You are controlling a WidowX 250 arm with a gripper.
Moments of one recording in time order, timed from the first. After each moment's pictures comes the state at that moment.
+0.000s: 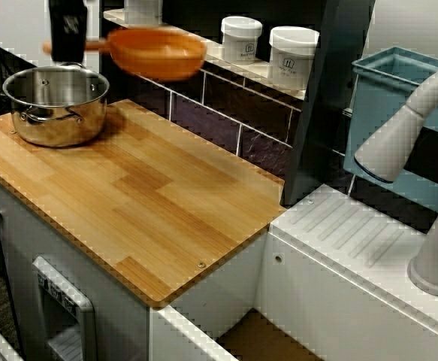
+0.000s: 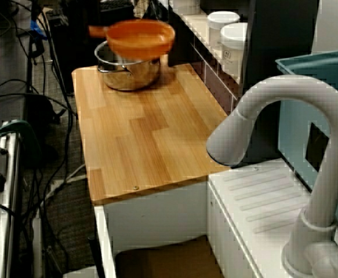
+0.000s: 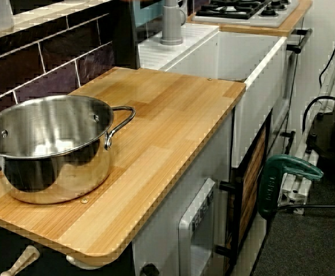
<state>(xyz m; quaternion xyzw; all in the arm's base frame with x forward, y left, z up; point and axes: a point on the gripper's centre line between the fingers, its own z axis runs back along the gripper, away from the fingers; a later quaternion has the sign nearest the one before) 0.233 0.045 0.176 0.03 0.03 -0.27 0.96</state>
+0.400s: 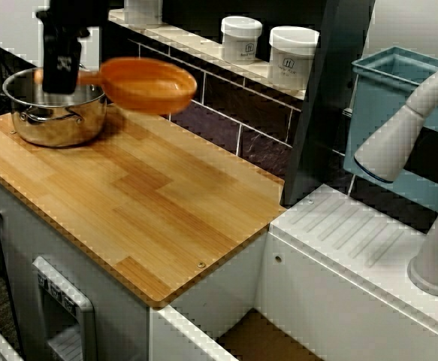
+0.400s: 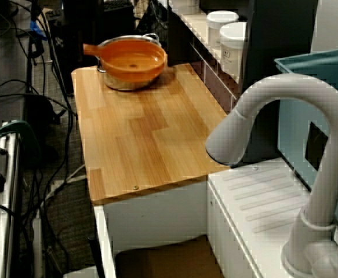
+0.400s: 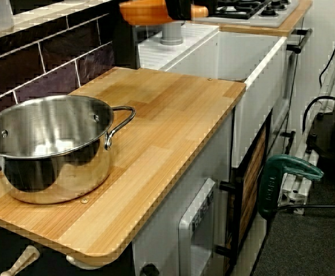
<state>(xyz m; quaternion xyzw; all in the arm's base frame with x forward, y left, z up) 0.222 0.046 0.155 0.06 0.05 -0.27 0.96</state>
